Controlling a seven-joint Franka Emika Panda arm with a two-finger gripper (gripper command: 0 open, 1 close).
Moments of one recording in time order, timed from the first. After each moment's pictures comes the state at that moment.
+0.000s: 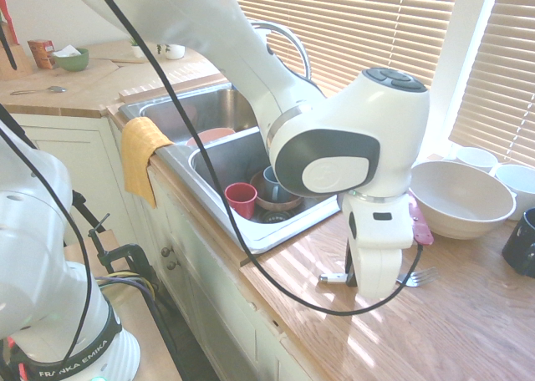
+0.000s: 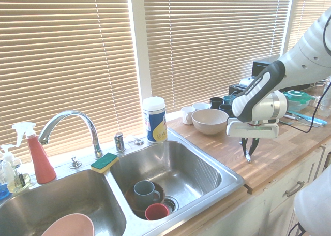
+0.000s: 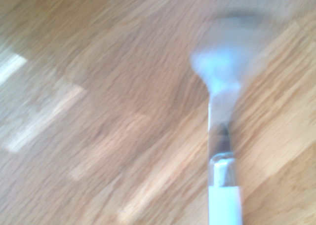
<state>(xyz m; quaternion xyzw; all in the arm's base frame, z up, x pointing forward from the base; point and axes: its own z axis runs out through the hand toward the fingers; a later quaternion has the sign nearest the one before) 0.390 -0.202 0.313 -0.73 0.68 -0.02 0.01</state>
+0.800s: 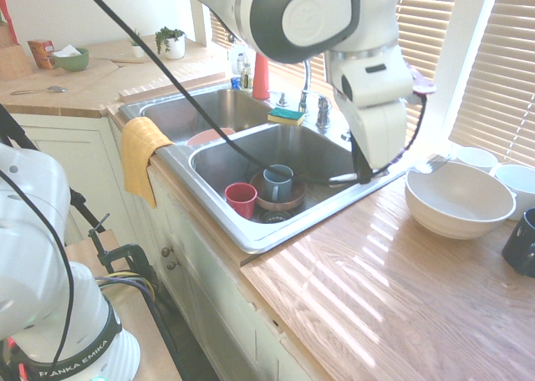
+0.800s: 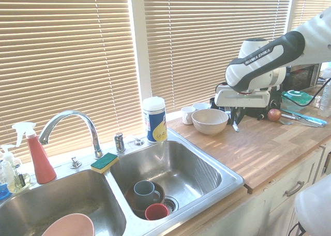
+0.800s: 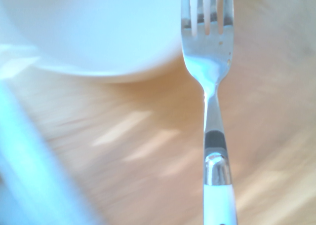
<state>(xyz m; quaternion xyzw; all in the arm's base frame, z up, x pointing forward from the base) 0.420 -0.105 0.475 -0.79 0.60 -0.12 0.03</state>
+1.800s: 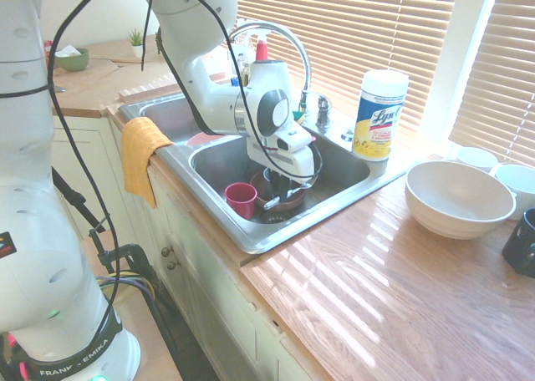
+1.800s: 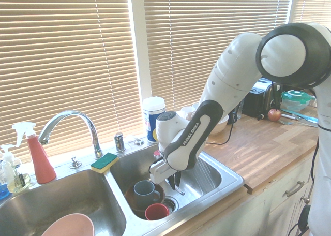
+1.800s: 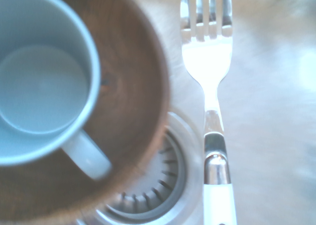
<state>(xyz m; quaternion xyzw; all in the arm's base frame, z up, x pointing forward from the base) 0.494 0.132 0.218 -0.94 0.35 -0.05 -0.03</state>
